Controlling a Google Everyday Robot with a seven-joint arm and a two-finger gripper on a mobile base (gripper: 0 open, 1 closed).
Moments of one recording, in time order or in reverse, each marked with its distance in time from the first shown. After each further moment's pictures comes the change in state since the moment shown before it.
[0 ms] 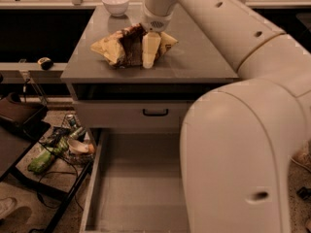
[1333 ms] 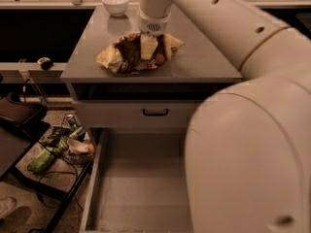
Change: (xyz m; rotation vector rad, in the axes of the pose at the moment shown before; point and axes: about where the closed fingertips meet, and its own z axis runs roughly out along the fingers) arm 0.000 0.029 -0.012 -0.057 0.073 0.038
